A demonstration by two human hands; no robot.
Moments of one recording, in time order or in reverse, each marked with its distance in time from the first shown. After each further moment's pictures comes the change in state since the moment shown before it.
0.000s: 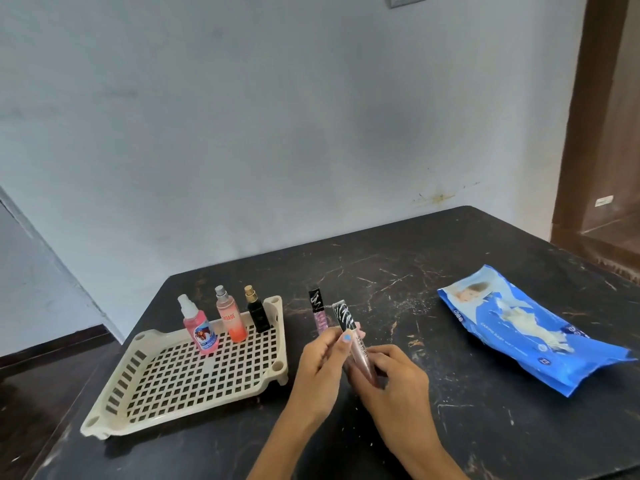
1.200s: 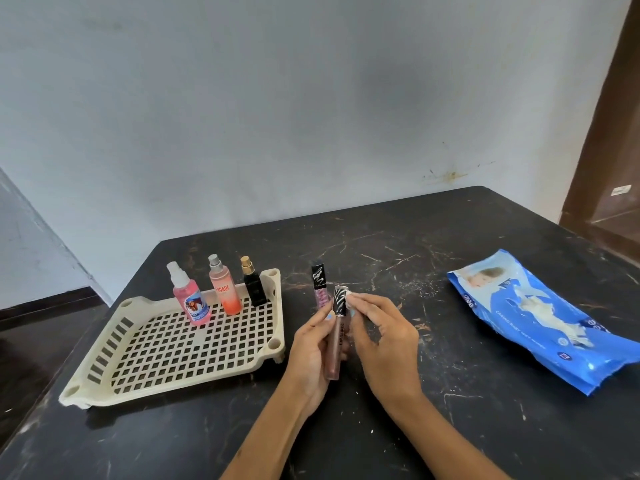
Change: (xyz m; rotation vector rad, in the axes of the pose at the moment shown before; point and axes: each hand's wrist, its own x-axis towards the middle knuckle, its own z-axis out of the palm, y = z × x) left_hand 0.015 -0.023 -0.002 -0.582 0.080 -0.342; right_hand 0.035 0.016 0.026 -0.016 0.110 -0.206
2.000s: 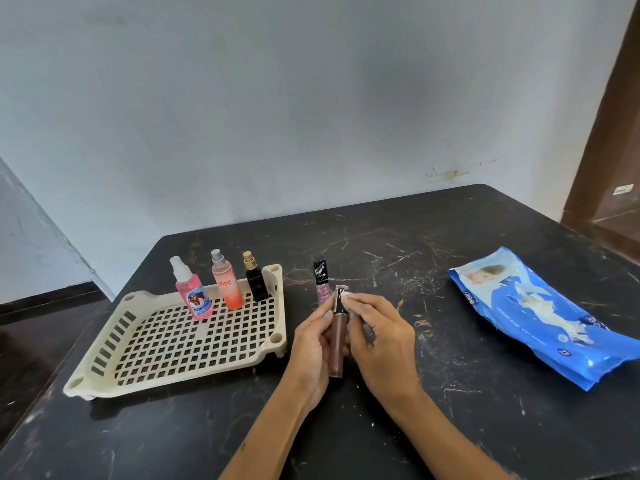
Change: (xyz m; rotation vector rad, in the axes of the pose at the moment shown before) left_hand -0.009 0.006 0.004 -0.026 -0.010 0.029; right_hand -0.004 0.000 0.004 -0.034 -0.027 -0.082
